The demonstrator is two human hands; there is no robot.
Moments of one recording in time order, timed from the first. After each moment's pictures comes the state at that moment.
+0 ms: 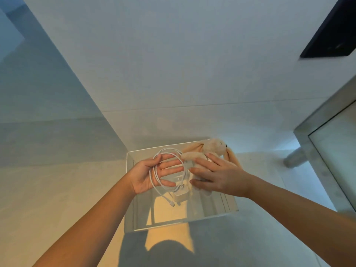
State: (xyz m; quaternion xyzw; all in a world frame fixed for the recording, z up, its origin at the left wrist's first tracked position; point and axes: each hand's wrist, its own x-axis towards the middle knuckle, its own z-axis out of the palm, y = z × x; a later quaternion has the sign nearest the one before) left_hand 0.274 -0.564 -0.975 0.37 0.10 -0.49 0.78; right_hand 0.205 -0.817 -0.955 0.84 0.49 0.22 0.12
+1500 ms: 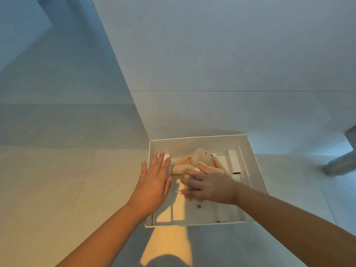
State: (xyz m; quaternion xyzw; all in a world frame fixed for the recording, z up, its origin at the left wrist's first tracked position) left_hand 0.222 -0.509 -1.012 0.97 -0.21 -0.05 0.12; right_hand 0.227 -0.730 -1.028 0.82 0.54 0.10 0.14
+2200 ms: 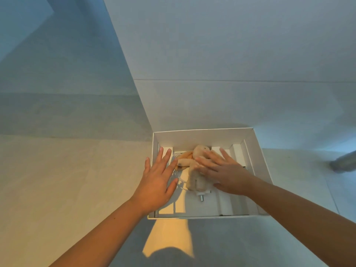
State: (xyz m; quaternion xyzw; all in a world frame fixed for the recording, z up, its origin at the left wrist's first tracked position) left_hand 0.216 -0.503 -1.031 0.96 -0.23 -0.08 0.11; right_hand 0.229 -0.752 -1.039 0.93 0.36 -0.04 0.10
